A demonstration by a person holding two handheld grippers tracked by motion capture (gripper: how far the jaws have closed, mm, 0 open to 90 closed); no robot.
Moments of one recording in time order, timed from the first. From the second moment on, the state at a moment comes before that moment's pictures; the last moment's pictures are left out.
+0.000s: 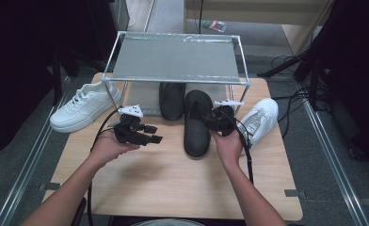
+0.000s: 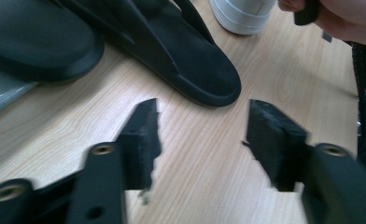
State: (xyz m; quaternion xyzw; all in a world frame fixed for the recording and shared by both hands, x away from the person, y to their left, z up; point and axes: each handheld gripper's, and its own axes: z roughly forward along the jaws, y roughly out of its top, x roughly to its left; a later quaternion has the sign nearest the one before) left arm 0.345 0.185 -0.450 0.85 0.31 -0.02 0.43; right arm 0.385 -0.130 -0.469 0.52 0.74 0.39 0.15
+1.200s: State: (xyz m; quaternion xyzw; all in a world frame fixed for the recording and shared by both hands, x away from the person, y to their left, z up) left arm 0.471 0.154 -0.333 0.87 0.26 0.05 0.42; right arm 0.291 -0.119 -0.513 0.45 0.79 0.40 0.09
